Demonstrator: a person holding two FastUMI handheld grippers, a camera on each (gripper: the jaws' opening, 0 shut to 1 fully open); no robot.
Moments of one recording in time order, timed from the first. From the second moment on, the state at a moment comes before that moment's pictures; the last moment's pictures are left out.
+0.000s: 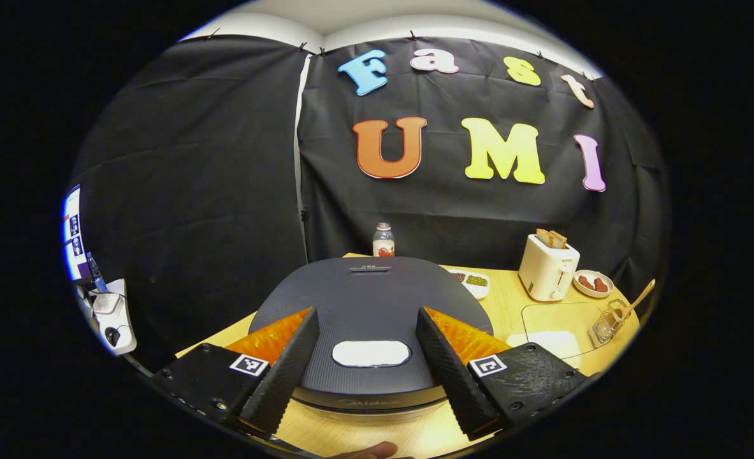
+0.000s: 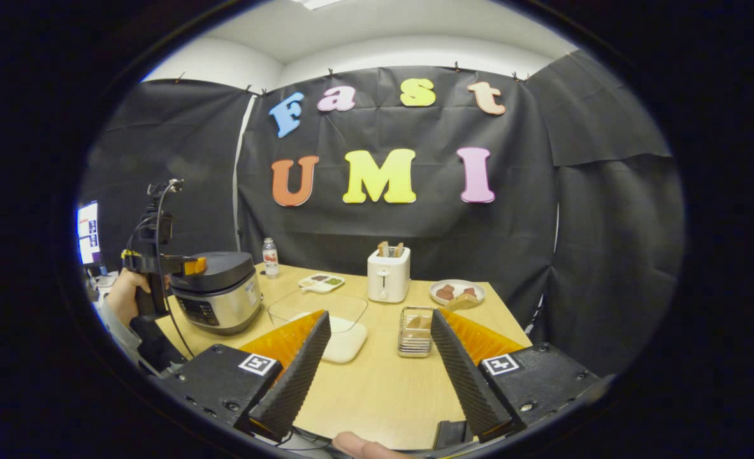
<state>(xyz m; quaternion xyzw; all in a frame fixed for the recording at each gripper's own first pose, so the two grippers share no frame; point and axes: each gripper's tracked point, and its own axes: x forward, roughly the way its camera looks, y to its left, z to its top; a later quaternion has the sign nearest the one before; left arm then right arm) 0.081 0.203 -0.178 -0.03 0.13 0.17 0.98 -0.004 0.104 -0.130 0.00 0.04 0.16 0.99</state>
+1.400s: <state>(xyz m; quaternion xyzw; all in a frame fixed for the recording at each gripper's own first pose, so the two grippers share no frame) 0.025 0.140 -0.127 -0.02 0.08 0.14 0.99 -0.010 0.090 -0.106 0.02 0.02 0.12 0.99</state>
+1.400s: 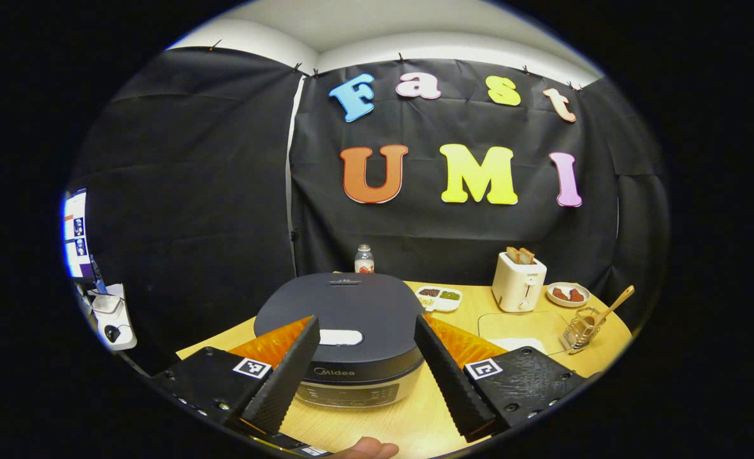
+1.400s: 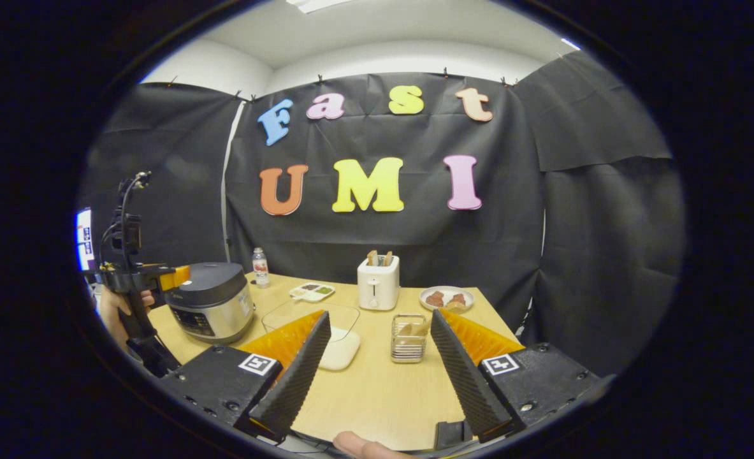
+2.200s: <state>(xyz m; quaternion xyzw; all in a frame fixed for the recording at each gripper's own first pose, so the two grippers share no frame) -0.062 0.027 -0.050 -0.02 0.02 0.08 1.00 -0.055 0.041 -0.057 0.01 -0.03 0.06 1.00</state>
